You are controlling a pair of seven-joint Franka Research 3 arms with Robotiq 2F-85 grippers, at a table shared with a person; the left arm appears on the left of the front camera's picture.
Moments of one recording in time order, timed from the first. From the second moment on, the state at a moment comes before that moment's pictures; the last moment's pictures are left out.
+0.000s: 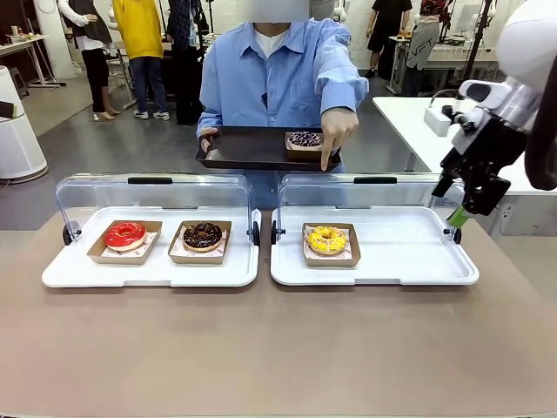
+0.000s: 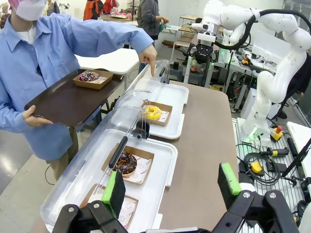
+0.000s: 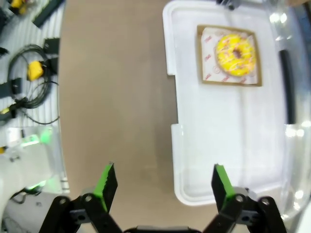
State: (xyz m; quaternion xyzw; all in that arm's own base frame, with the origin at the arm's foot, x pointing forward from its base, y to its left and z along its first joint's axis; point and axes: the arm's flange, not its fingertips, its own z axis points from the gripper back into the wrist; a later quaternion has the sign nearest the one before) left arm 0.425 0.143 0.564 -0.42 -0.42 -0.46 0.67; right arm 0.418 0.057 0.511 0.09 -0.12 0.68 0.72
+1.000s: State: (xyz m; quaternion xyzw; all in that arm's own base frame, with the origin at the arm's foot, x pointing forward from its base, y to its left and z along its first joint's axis) left arm 0.425 0.143 0.564 -0.42 -0.42 -0.46 0.67; right arm 0.469 0.205 0.442 0.04 -0.04 0.65 0.75
